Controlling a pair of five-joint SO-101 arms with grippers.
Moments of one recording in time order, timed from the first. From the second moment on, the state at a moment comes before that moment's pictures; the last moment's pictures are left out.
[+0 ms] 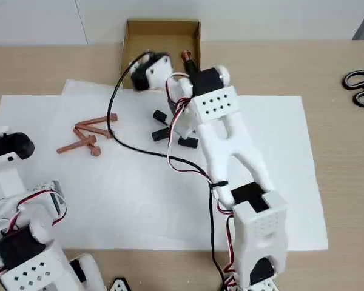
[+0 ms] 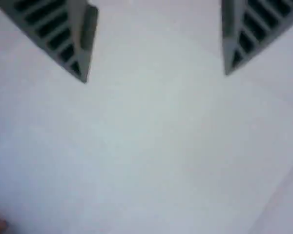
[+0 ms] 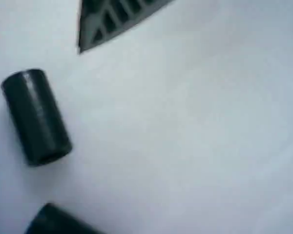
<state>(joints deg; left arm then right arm) -34.7 -67.8 49.8 83.5 -3.1 -25.6 27.0 -38.6 95.6 27.6</state>
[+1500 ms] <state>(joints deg) -34.7 -67.3 49.5 83.5 -3.1 -24.4 45.1 -46.3 95.9 31.3</state>
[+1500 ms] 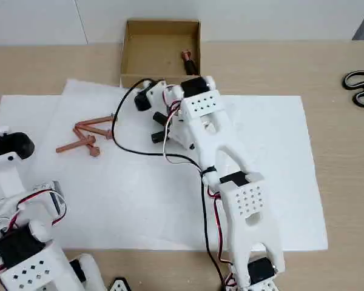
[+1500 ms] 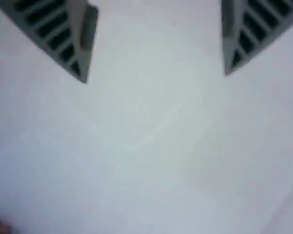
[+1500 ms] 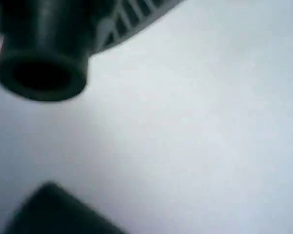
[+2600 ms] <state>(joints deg) -15.3 34.1 -30.9 86.3 -52.8 -23.7 7.4 -18.7 96.3 21.9</state>
